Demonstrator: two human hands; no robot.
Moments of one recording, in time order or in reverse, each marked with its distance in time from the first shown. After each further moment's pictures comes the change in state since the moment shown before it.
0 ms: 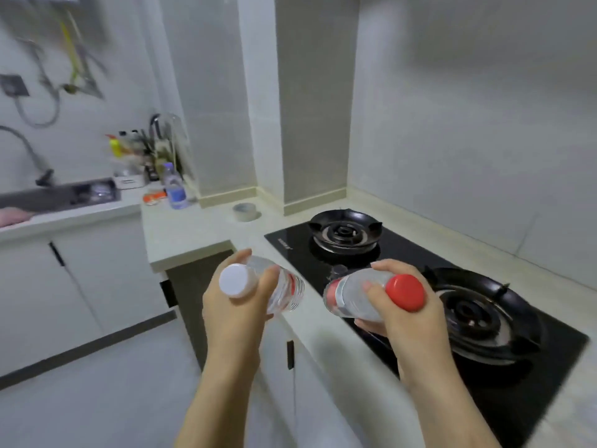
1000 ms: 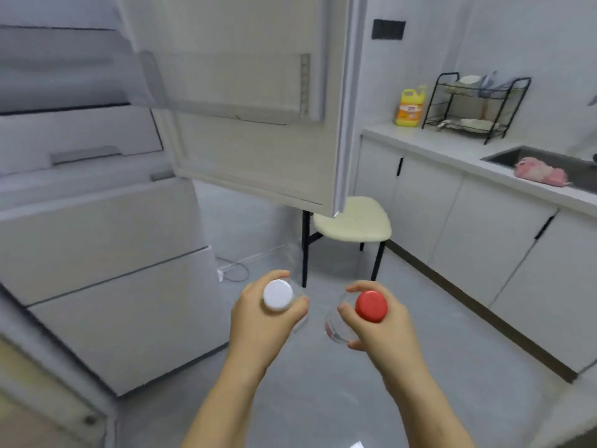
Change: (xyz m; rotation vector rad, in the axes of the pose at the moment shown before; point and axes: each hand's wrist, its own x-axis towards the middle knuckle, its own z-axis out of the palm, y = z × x) left_hand -0.171 0.026 -0.373 0.398 1.418 -0.110; right_hand -0.274 0.050 0.350 -0.027 -1.673 0.219
